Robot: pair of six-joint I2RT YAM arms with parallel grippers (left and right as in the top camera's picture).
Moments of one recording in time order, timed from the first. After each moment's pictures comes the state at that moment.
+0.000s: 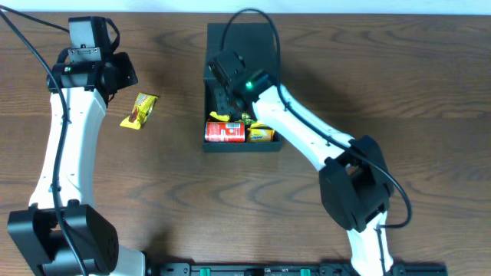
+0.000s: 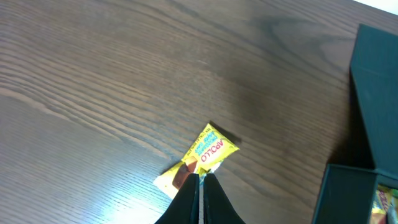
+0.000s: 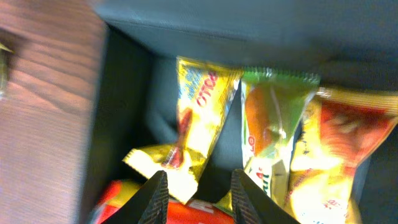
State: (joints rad) left arm 0.08 1.66 1.50 -0.79 -0.11 -0.23; right arm 0.67 2.14 1.84 -0.79 0.09 0.48
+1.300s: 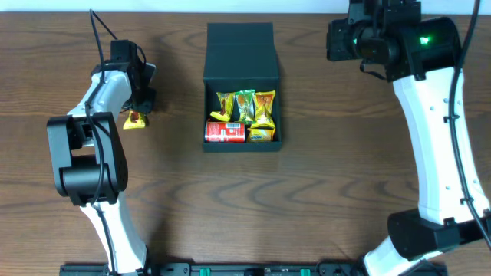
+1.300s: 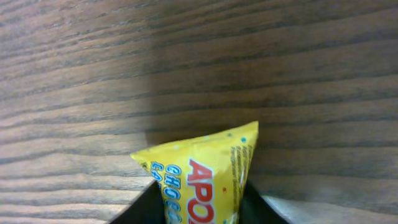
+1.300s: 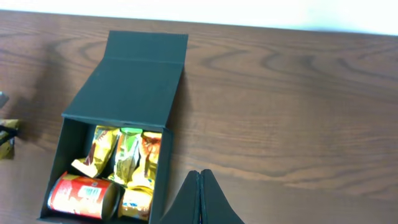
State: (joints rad) left arm 0.08 2.14 1.50 -0.68 -0.10 0.33; right arm 0.24 1.79 2.15 -1.21 0.02 0.16
